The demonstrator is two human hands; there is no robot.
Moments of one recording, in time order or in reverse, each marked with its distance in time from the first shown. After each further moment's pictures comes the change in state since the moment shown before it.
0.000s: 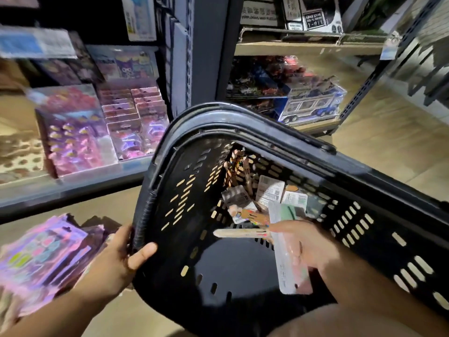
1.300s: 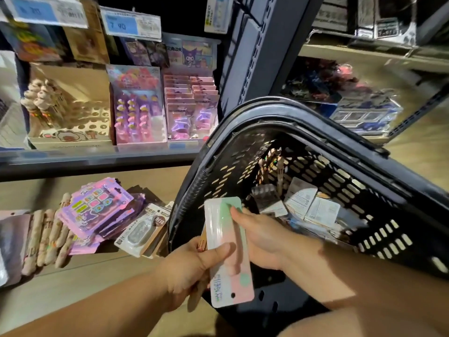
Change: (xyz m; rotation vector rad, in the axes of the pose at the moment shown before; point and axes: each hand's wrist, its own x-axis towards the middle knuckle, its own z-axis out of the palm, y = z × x) left_hand -0.051 0.028 0.055 -0.606 -0.178 -0.511; right_hand 0.015 -0.003 0.133 0.026 -0.553 -0.007
